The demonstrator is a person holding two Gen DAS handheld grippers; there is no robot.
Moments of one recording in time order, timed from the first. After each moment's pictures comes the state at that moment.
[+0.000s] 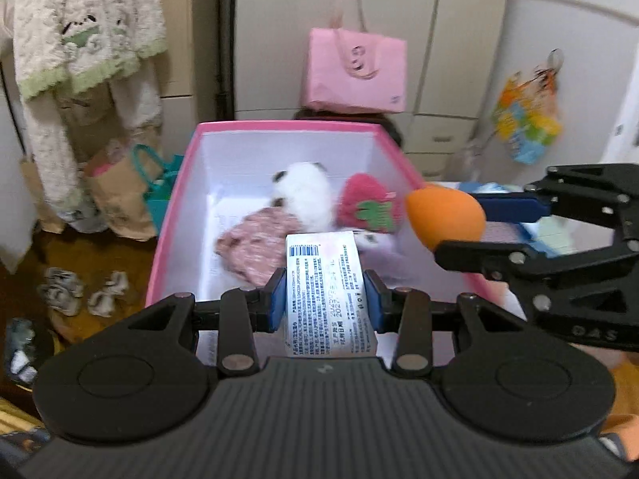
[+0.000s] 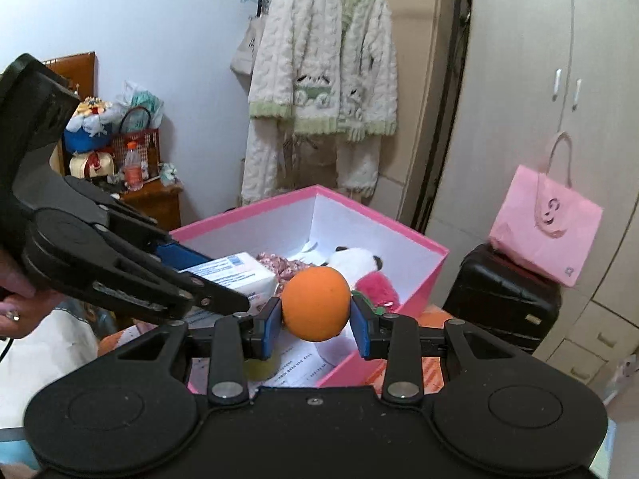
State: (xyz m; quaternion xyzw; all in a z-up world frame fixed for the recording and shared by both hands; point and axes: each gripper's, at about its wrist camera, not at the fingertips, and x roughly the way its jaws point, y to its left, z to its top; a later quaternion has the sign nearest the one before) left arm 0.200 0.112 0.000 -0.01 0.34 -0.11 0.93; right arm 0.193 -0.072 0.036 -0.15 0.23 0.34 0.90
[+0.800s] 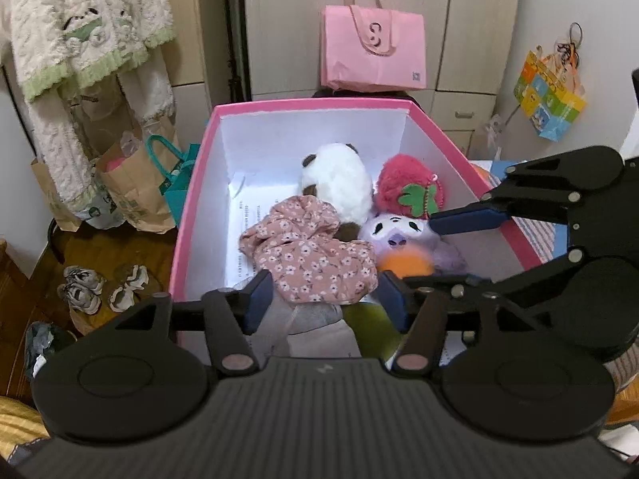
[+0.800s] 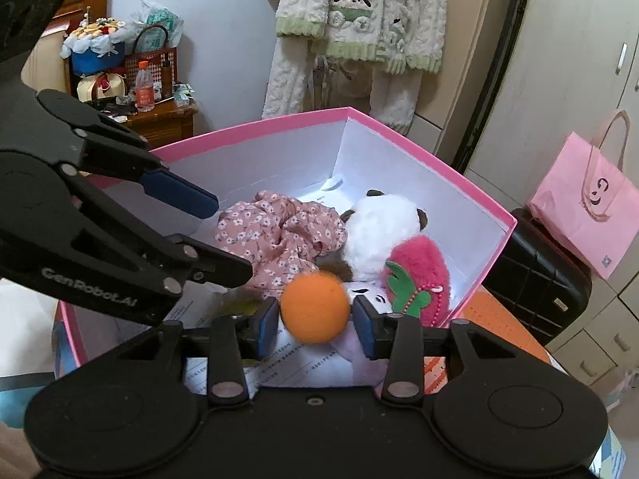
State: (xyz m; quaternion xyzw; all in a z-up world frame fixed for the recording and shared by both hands) left arm 0.219 0.121 -0.012 0.02 0.37 -0.09 0.93; right arm 0.246 -0.022 -0.004 -0.22 0.31 0.35 0.85
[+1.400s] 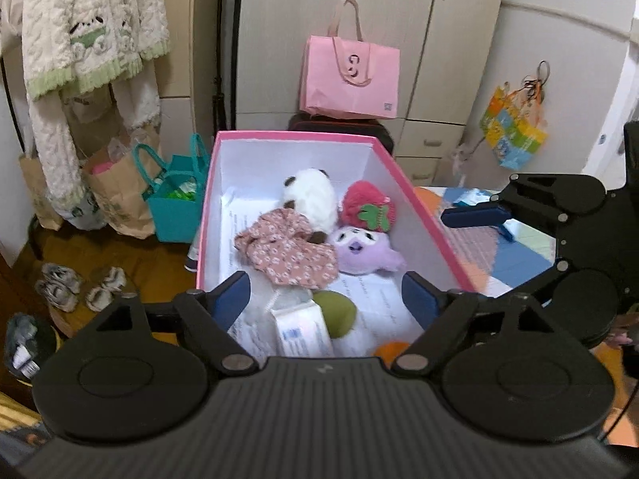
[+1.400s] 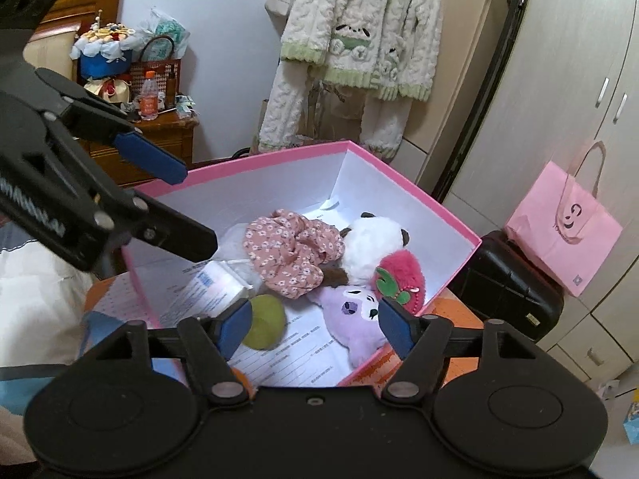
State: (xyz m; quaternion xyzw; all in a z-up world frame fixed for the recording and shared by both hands) left arm 0.167 0.142 0.030 -0.03 0.35 -0.14 0.93; right arm 0.193 -0.036 0.033 -0.24 0.28 0.34 0.86
